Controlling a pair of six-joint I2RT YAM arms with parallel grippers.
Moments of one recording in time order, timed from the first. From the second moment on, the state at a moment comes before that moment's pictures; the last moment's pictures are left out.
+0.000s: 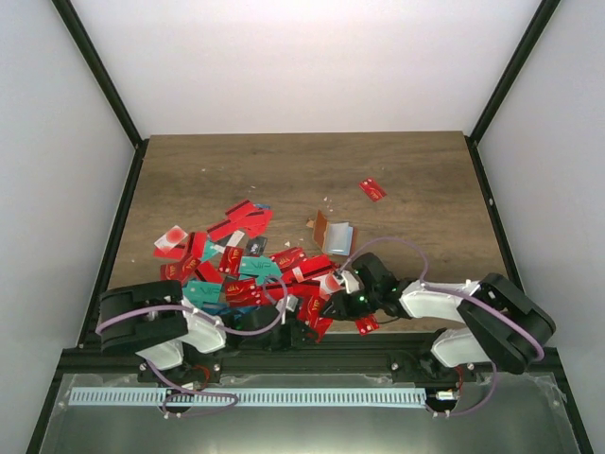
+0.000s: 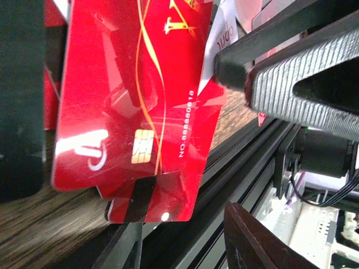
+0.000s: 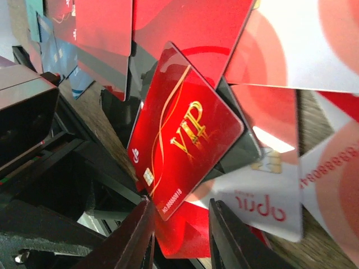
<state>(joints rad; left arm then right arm) -1.28 1.54 0.20 0.74 0.13 -1.37 0.73 1.34 0.35 0.05 -0.64 0.69</state>
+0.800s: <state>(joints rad) -1.38 1.60 0.18 0.87 -0.10 -1.48 0.74 1.36 0.34 0.09 -0.66 0.71</state>
